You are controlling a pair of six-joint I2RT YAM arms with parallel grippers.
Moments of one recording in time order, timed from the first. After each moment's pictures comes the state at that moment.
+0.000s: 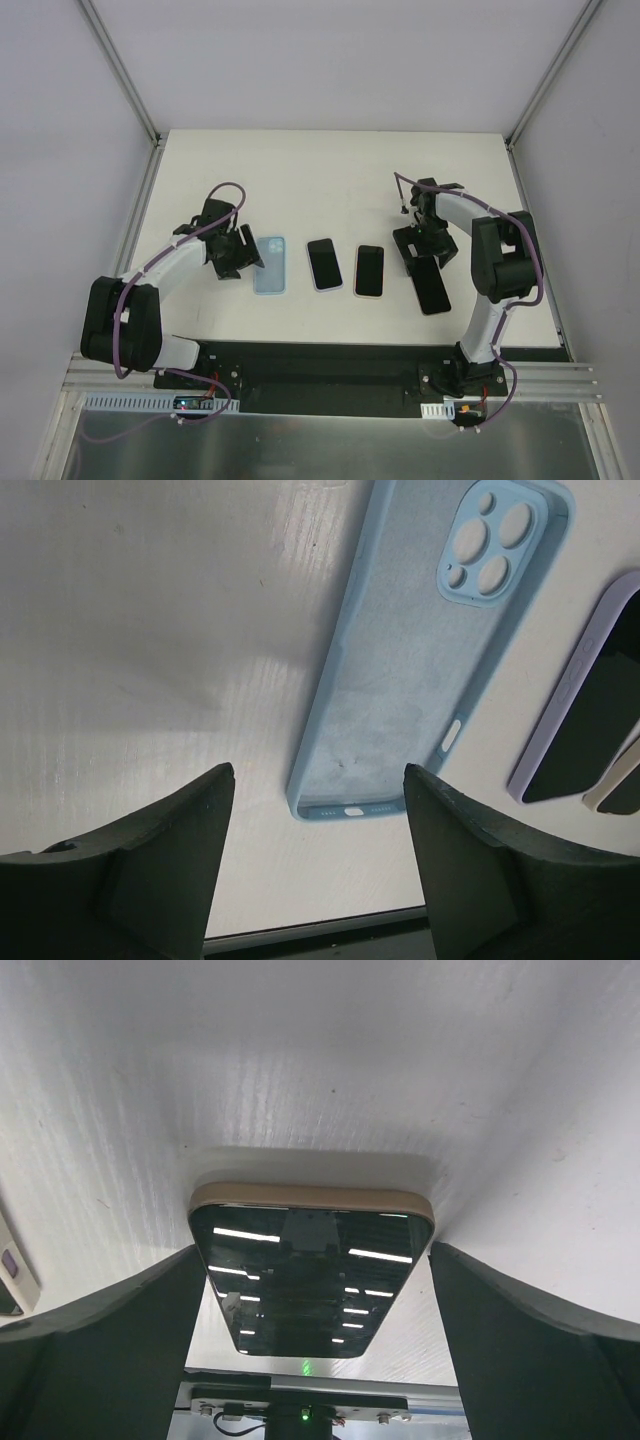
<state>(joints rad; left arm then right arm) -0.20 1.37 0.78 -0.56 0.18 -0.63 0.23 1.90 1.26 -0.96 0.01 -0.07</state>
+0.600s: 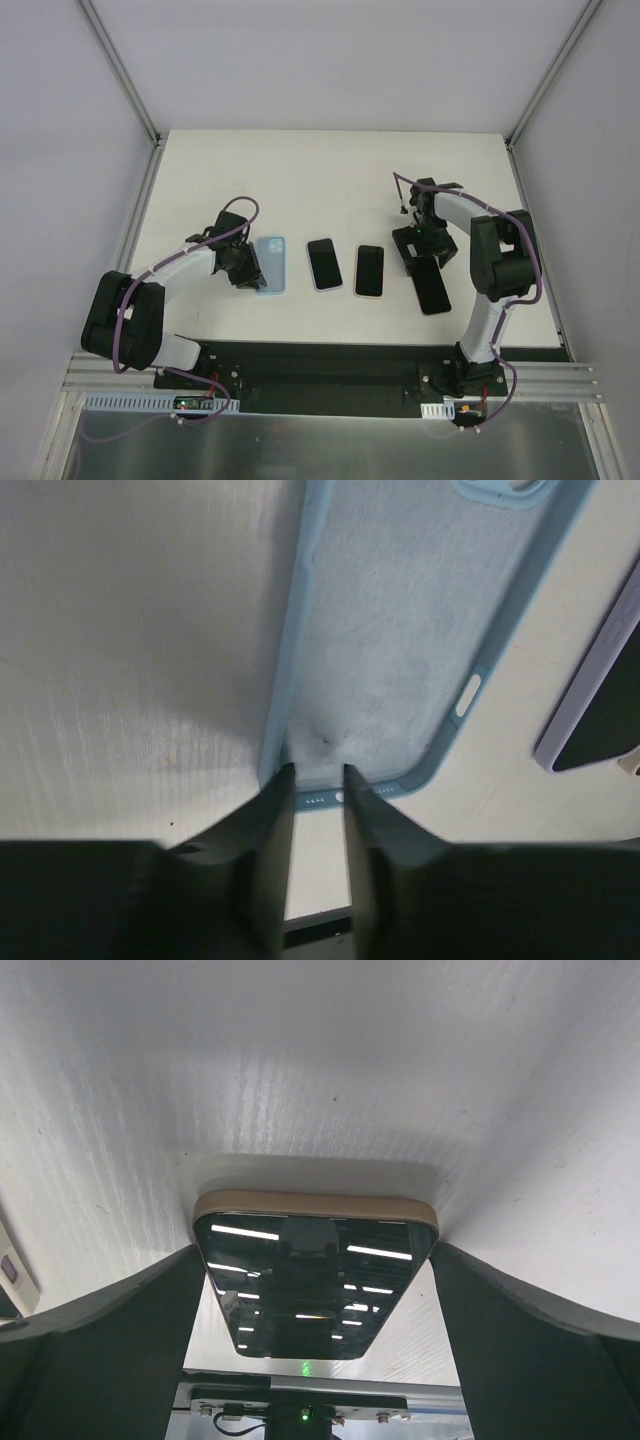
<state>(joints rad) -0.29 1.39 0.70 -0.49 0.23 -0.66 0.23 1.91 1.26 -0.96 0.01 -0.07</state>
